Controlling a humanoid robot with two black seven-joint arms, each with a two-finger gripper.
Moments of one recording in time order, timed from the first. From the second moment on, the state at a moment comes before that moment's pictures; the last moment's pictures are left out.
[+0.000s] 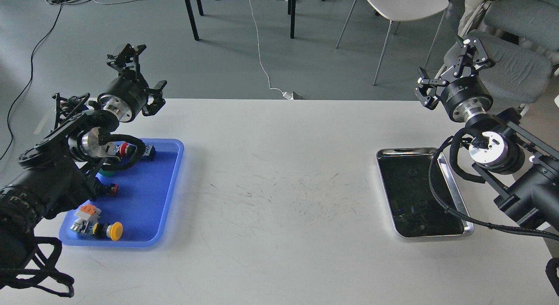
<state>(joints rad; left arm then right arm) -0.86 0.28 -0.67 -0.45 0.12 -0.29 -0.22 0.73 -0.43 0.70 0.88 0.13 0.06 0.34</state>
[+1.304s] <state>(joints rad) -0.86 0.28 -0.67 -0.45 0.12 -0.29 -0.24 0.73 -0.44 0.72 0.87 0.14 0.07 0.33</state>
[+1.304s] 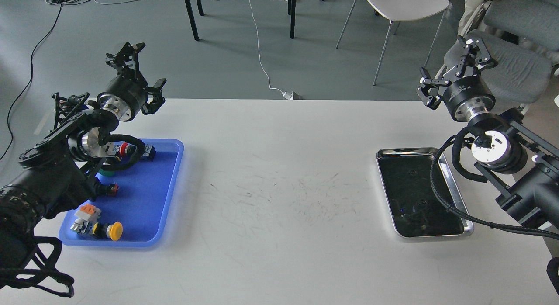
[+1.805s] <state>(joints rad) -0.86 0.29 -0.67 -0.45 0.11 -0.29 -0.24 0.73 -0.44 0.74 0.87 0.14 0.11 0.34</state>
